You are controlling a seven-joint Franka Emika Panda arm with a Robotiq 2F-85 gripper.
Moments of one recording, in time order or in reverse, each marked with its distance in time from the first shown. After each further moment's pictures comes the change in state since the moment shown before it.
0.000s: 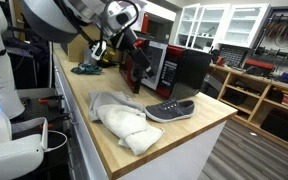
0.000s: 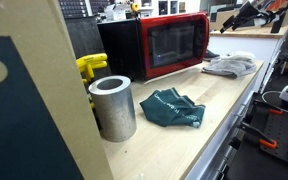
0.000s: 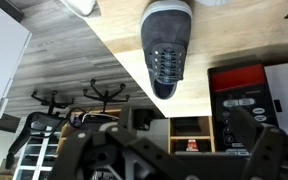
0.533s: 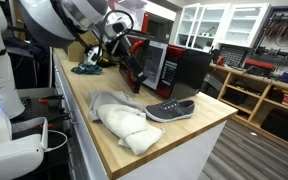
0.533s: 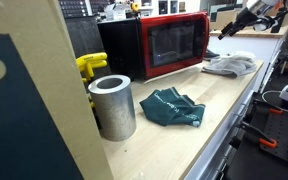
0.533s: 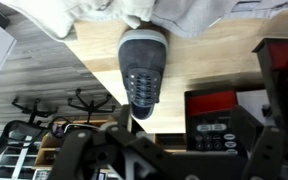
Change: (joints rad) arm 0.011 0.003 0.025 -0.061 -0.026 -0.006 -0.024
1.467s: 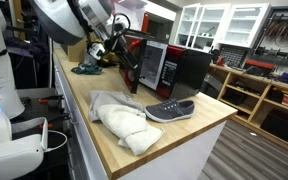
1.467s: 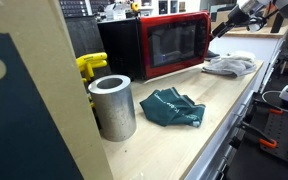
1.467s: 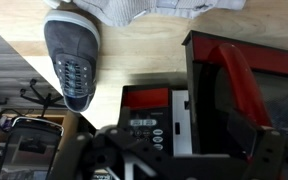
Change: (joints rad) arm 0.053 -0.047 0.099 -0.036 -0.069 0.020 0.041
